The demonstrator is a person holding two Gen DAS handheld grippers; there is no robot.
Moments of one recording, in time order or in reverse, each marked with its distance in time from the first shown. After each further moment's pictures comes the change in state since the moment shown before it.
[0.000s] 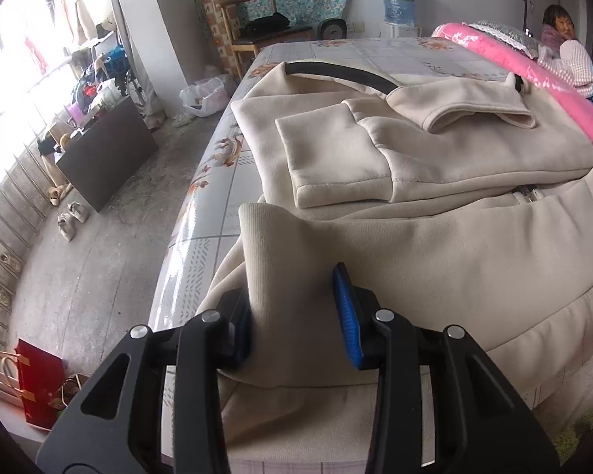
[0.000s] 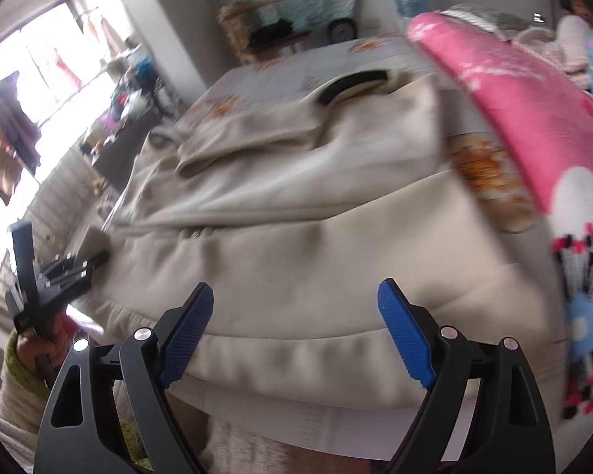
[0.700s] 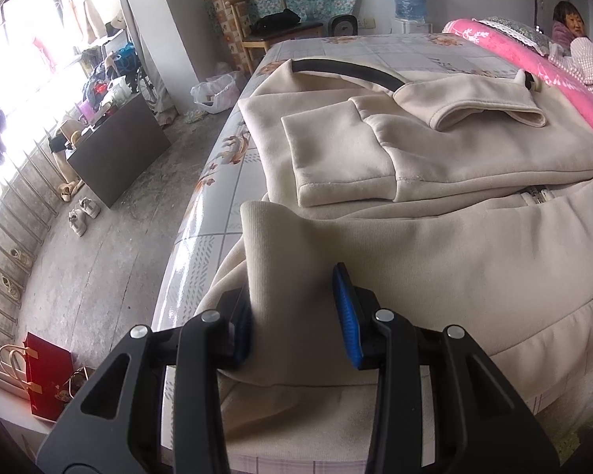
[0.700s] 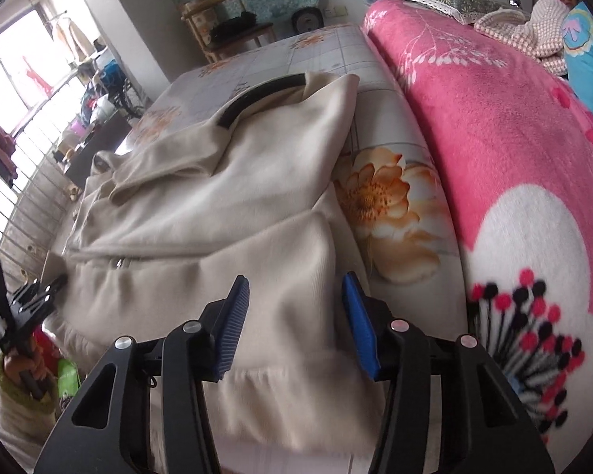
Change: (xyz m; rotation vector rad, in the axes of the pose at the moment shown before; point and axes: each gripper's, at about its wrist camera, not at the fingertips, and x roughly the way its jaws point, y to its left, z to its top) left arm 0.002 -0.006 0.000 -0.012 0.014 0.044; right arm 0.007 -0.067 0.032 0.021 0.080 -0.066
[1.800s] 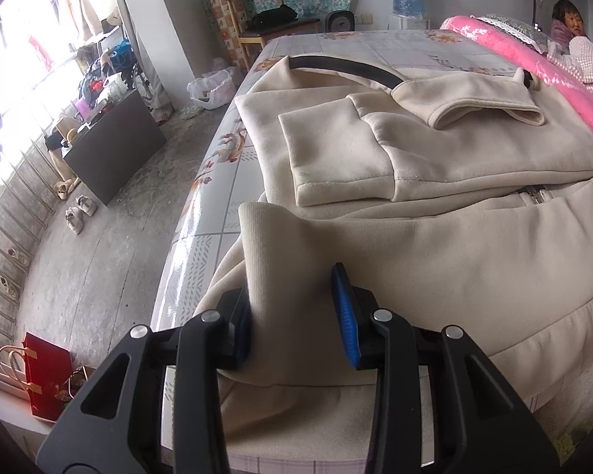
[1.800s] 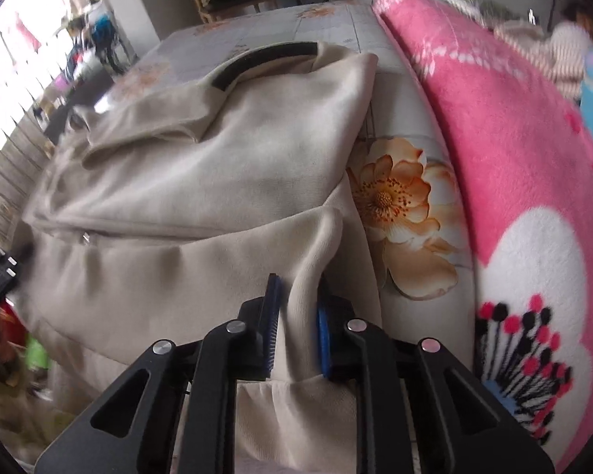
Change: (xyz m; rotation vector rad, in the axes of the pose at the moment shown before) left arm 0.000 0.001 0.001 0.003 0.021 -0.015; right arm 0.032 0.029 0.010 -0.140 0.106 -0.169
